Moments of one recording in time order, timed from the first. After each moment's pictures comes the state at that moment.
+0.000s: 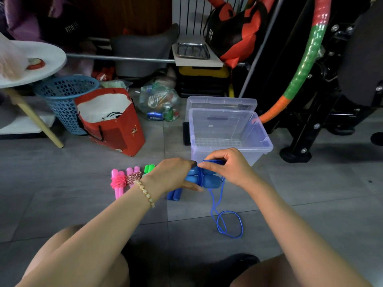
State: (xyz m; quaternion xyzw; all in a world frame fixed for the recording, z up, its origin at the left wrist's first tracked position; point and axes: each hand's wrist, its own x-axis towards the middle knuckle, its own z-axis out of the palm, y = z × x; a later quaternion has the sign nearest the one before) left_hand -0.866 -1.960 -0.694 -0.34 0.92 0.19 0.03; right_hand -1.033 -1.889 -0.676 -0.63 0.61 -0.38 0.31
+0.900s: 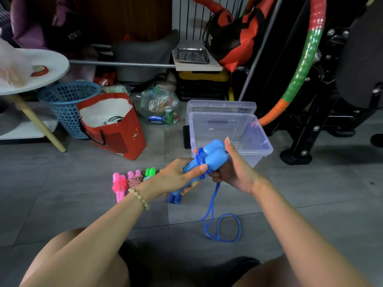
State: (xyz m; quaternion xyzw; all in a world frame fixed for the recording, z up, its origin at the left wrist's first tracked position) left_hand -0.862 -1.941 -0.677 -0.30 0.69 0.64 -0.13; right_hand -1.036 -1.888 -0.669 -0.43 0.47 -0.38 0.66
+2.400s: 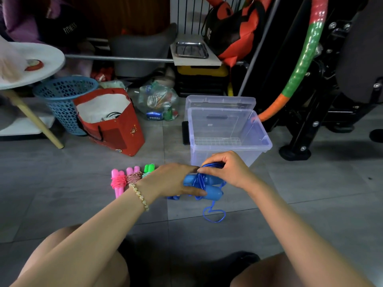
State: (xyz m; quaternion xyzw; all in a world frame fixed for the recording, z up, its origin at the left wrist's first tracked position) left_hand -0.853 -1.949 -0.691 -0.31 0.89 0.33 0.03; right_hand -1.036 -1.886 -0.686 -0.62 0.61 -0.35 0.35
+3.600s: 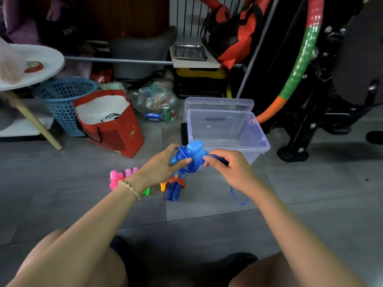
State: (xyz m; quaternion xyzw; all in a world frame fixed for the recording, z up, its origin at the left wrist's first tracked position) left_hand -0.847 -1.968 -0.691 -0.40 0.79 0.43 -0.15; right_hand -1.027 -1.867 -0.659 -0.62 0.64 -0.36 0.27
